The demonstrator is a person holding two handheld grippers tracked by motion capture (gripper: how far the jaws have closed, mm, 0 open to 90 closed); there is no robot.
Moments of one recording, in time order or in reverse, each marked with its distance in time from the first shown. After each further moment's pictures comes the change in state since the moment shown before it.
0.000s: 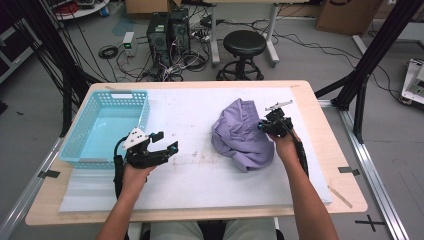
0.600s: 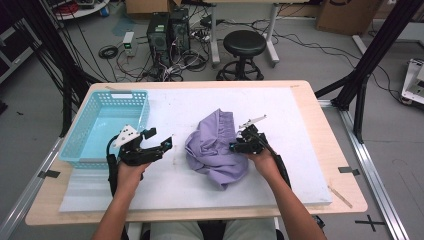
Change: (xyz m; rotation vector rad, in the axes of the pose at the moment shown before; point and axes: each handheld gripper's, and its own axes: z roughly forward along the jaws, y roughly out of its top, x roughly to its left) left arm 0.011 0.007 -0.012 -0.060 0.039 -0.028; right arm 0.080 -0.013 0.016 0.062 0.287 -0.086
